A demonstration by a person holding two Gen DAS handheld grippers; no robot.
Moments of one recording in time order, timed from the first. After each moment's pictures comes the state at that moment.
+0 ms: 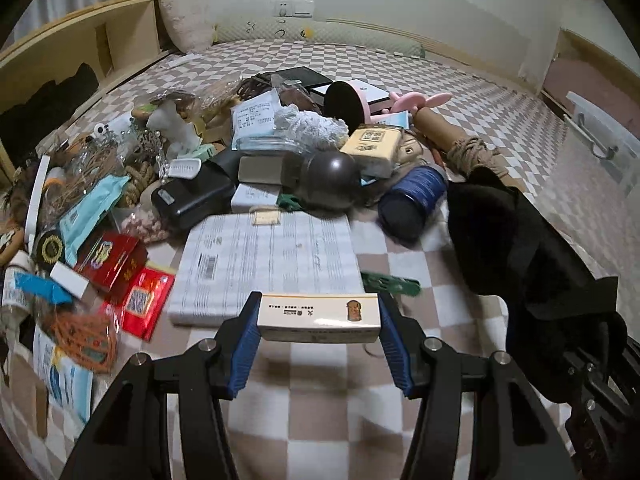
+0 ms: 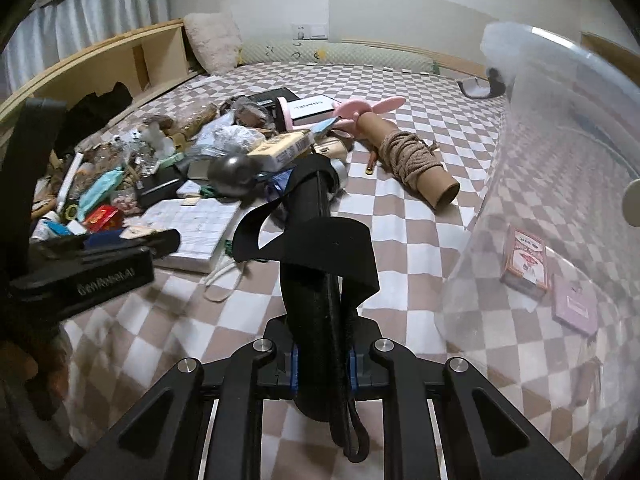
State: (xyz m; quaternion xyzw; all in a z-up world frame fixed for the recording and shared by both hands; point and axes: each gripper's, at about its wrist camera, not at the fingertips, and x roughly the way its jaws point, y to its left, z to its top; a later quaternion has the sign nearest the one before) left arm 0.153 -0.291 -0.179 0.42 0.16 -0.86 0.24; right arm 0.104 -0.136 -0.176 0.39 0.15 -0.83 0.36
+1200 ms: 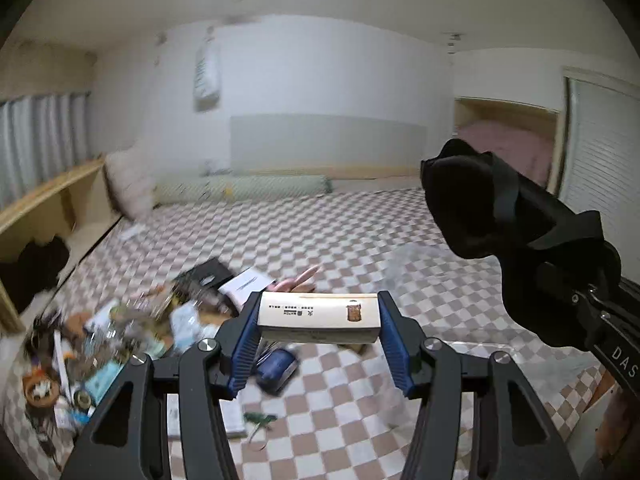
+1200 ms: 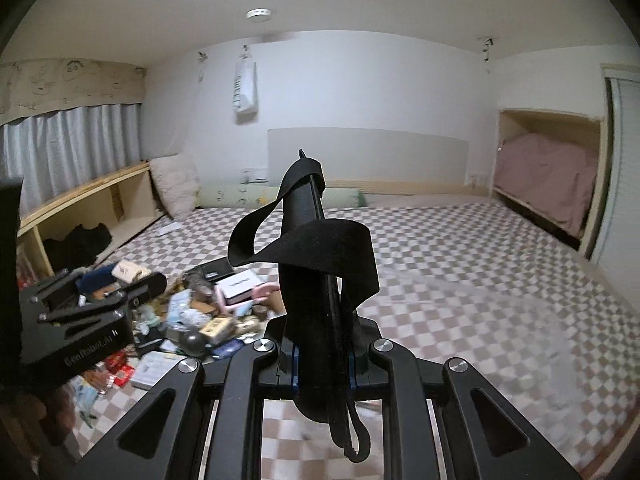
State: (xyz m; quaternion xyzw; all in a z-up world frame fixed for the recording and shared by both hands) left arm 0.140 -0.151 0.049 0.22 0.04 -0.96 0.15; right arm 0.078 0.016 0.036 0.21 0.06 -0.93 0.30
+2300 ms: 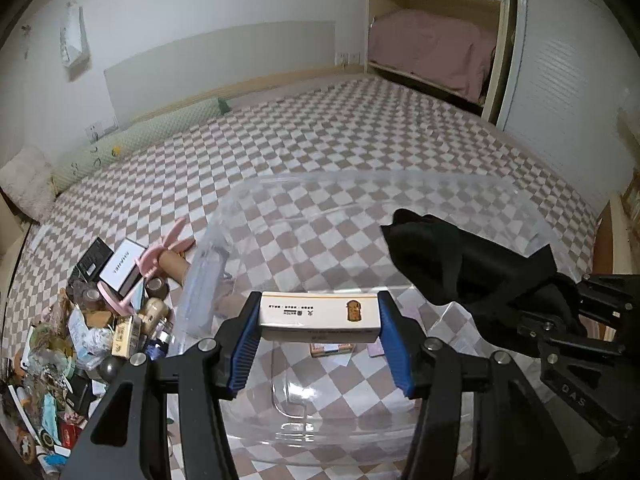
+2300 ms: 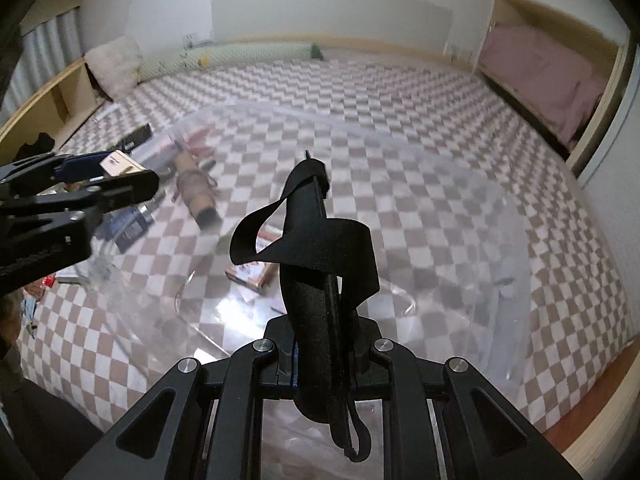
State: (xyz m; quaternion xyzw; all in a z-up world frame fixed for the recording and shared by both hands) left arm -0.020 -0.043 -0.004 0.42 0.01 -0.91 0.02; right arm -0.055 0.086 -0.066 0.46 0.15 -0.84 0.24
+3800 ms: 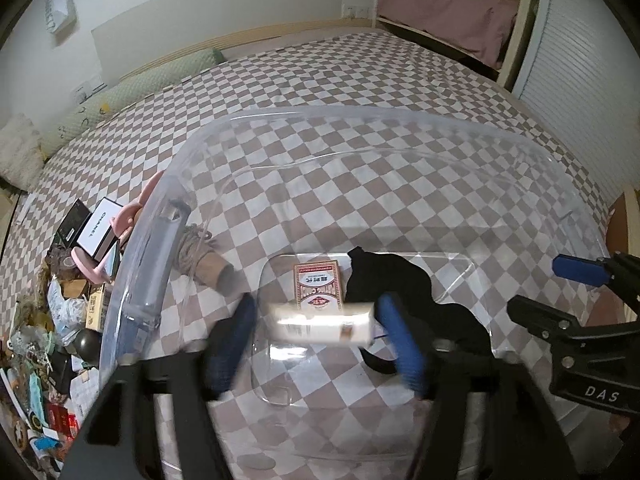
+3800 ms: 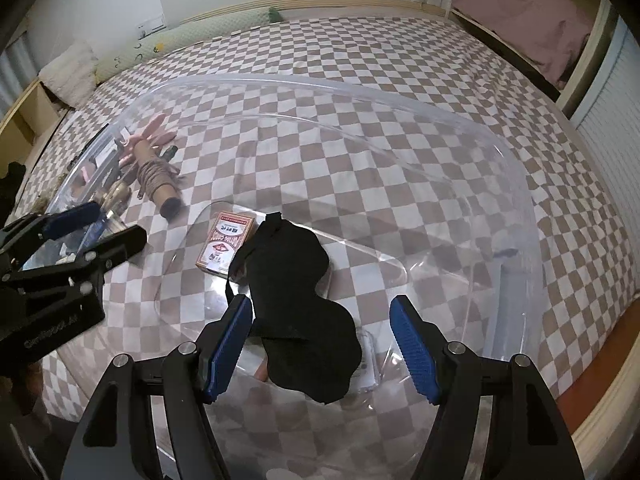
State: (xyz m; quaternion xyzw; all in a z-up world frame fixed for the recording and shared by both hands) left arm -0.054 -0.040 -0.046 0.48 0.02 -0.88 0.03; right arm -0.089 0.101 -0.075 0.53 0.11 -0.82 0.19
